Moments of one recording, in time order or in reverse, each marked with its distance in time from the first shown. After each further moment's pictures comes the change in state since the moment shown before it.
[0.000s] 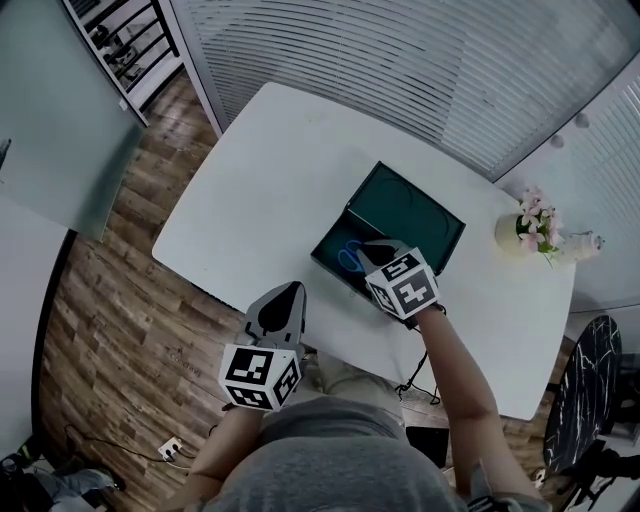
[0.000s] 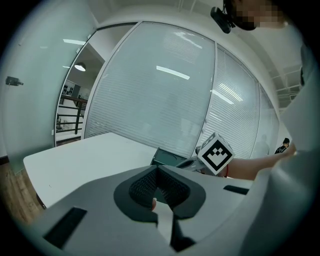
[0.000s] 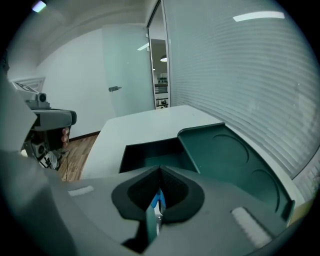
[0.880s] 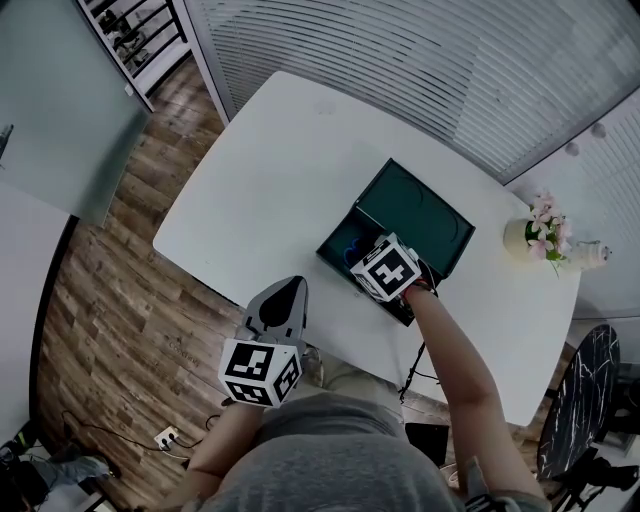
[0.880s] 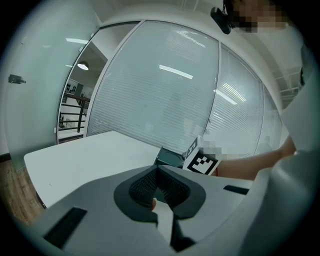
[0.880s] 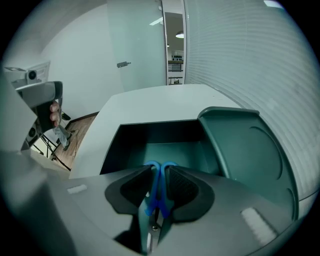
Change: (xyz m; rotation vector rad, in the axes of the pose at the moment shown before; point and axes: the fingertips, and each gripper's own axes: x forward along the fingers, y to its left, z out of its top) left arm 0.009 0.013 -0.001 -0.023 0.009 0.022; right arm 0.053 0.009 -0.024 -0.135 0.252 0.087
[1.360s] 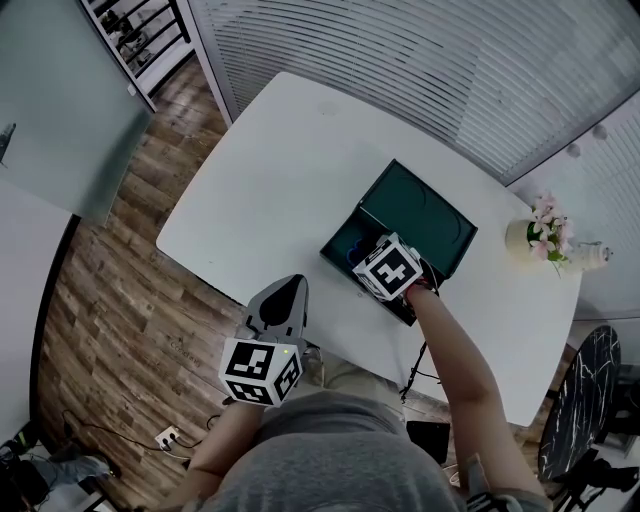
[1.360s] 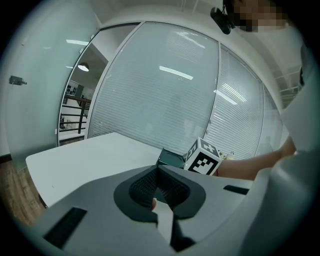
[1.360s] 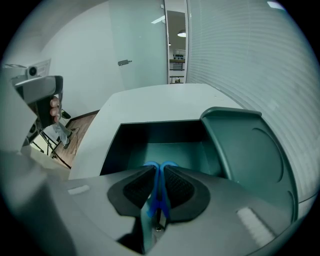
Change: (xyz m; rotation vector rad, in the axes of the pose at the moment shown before) left arm -0.004 0.005 0.006 0.003 -0.012 0.006; right arm 0.002 0.001 0.001 -0.012 0.014 0.000
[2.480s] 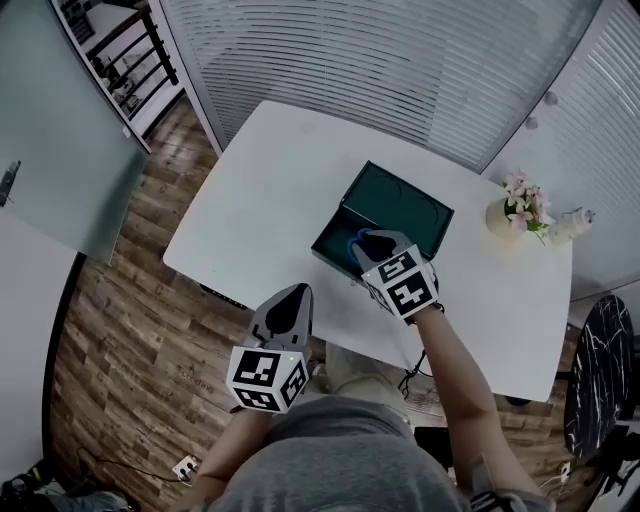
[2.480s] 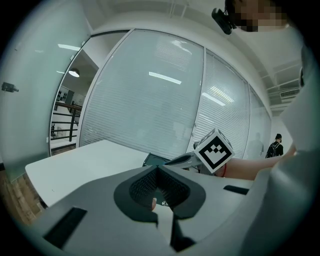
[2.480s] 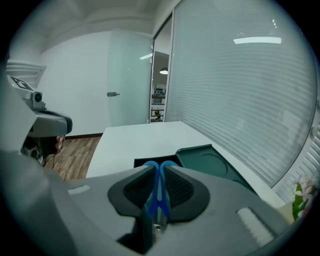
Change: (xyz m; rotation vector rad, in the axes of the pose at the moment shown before) left arm -0.052 -0.049 0.004 0.073 -0.057 -0.084; right arm -0.119 0.022 0.024 0.096 -0.379 -0.241
